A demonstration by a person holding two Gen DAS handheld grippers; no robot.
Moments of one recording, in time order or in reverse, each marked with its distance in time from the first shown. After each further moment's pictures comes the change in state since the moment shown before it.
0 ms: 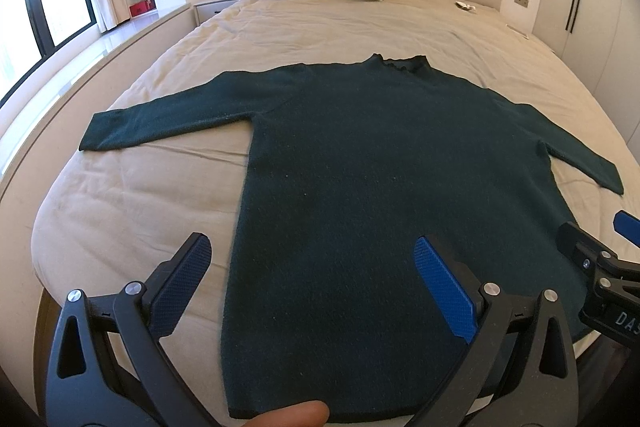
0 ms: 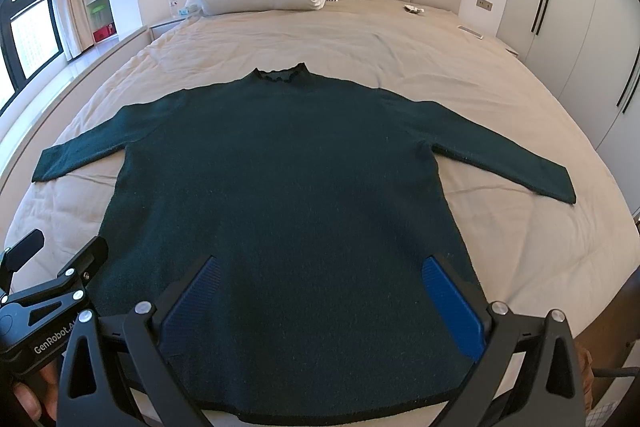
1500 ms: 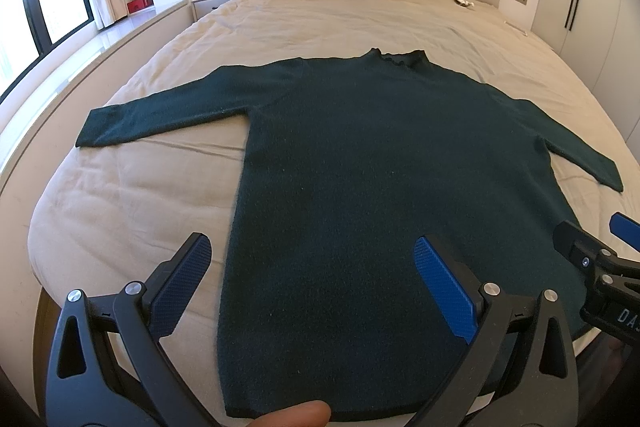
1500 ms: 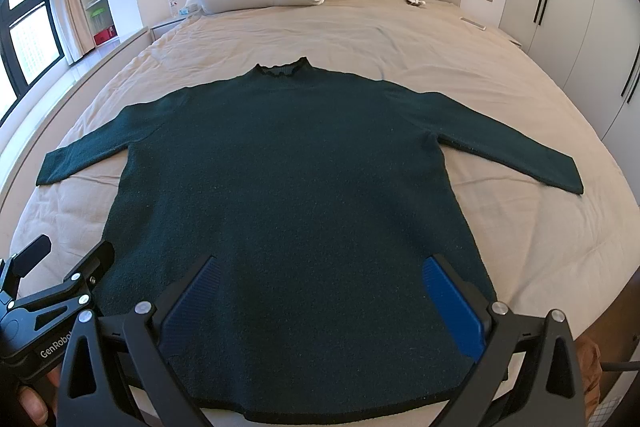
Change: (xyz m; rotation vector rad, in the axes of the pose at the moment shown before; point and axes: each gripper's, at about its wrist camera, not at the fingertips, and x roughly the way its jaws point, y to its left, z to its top) left arm 0.004 -0.001 -0.004 0.002 0.015 -0.009; right arm 0.004 0.005 -0.006 0.019 0.010 0.014
